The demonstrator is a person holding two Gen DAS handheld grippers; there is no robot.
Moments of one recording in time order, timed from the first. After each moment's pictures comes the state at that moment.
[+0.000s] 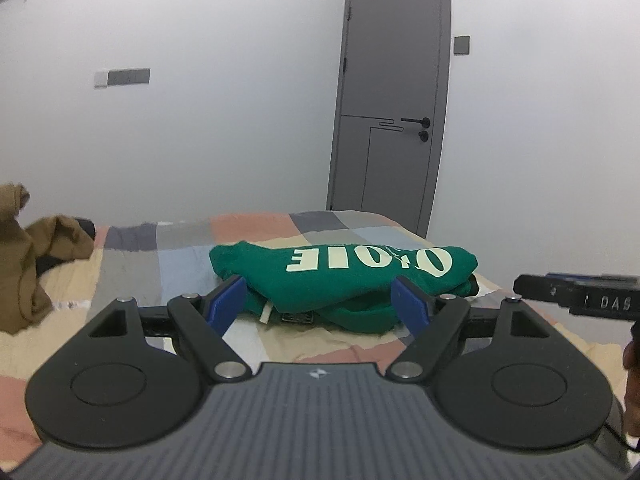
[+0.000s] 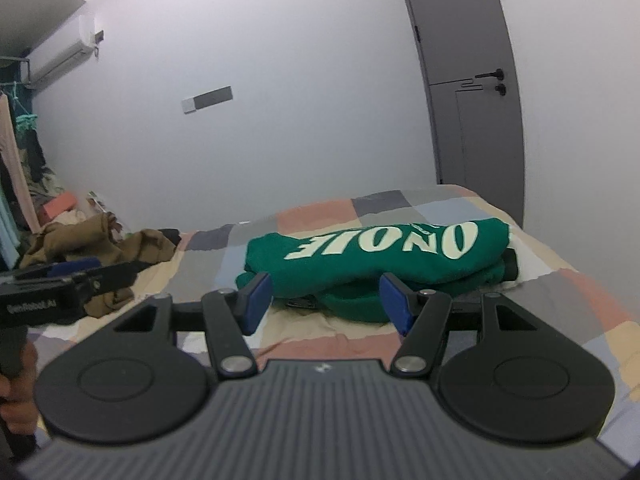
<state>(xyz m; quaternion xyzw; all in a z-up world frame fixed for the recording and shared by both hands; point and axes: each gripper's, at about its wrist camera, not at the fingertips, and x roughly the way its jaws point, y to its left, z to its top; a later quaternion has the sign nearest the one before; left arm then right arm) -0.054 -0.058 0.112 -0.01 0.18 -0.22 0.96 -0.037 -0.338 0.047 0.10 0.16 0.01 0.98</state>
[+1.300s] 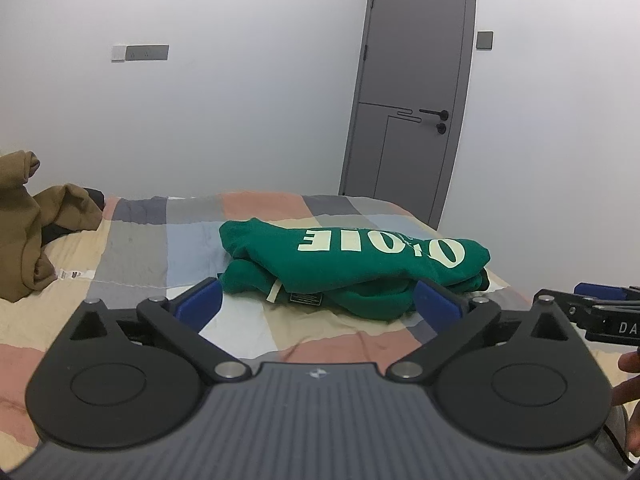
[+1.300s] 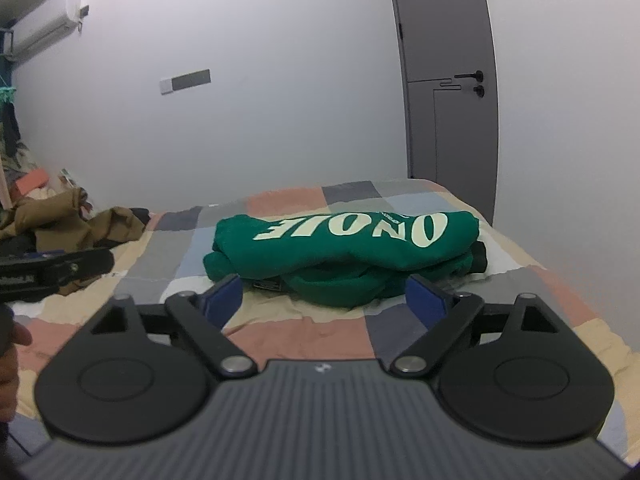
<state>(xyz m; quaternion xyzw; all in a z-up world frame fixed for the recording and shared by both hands) -0.043 -0.058 0.096 -0.03 0.20 -0.19 0.96 -0.038 -0.337 0.037 0.07 0.17 -0.03 0.98</state>
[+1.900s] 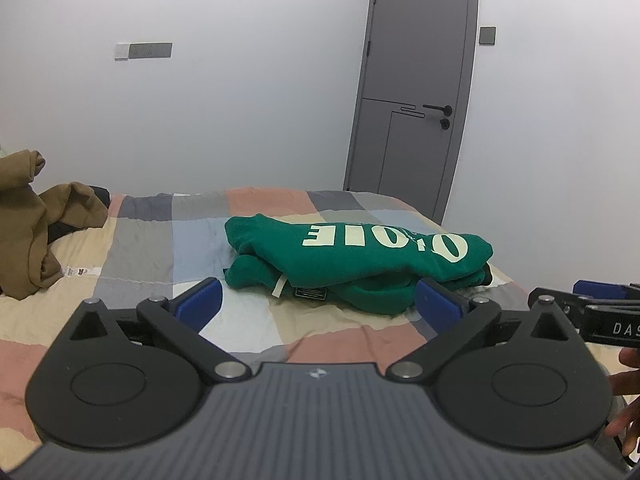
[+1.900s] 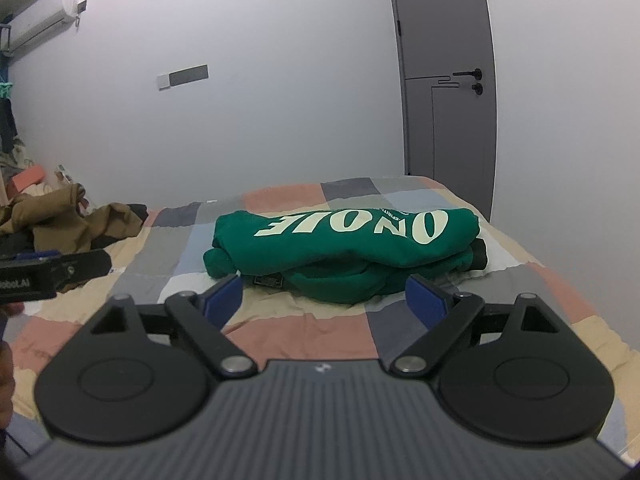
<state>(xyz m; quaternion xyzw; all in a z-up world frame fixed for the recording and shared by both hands) -0.049 -0.057 0.099 -0.02 0.21 -0.19 0.96 -0.038 -0.330 0.037 0.07 0.18 -0.03 0.98</state>
